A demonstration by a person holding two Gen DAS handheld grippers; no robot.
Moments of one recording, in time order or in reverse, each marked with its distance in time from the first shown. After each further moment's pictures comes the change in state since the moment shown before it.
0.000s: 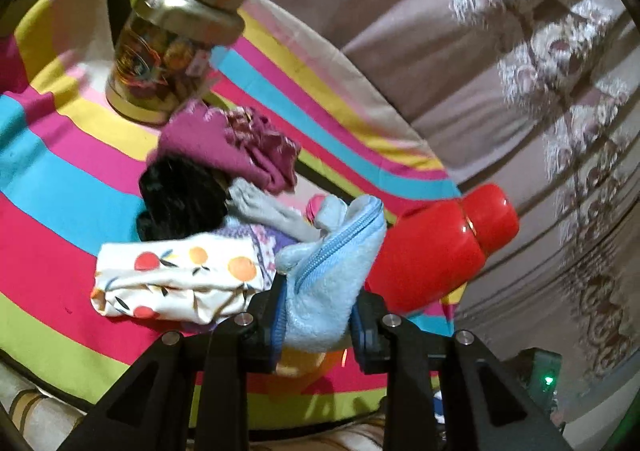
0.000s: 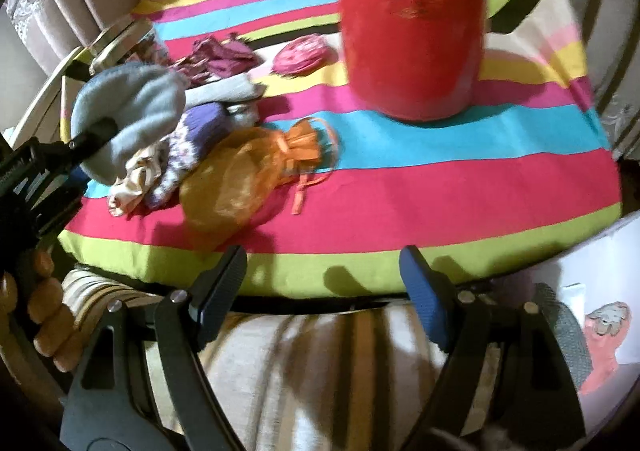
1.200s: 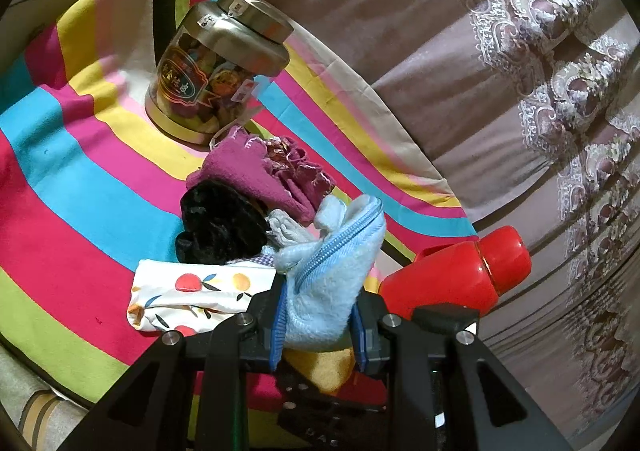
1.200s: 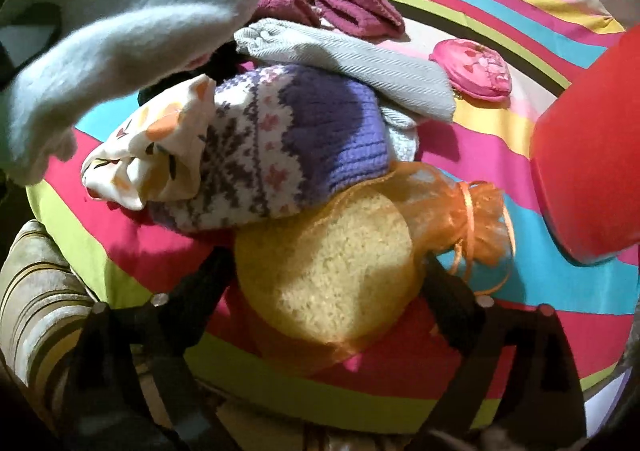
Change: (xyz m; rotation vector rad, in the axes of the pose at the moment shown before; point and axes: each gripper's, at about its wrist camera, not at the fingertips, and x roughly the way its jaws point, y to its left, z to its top) left arm -0.015 0.023 0.007 -0.072 -0.091 0.047; right arm 0.107 0.120 0.032 -0.407 0.092 -0.089
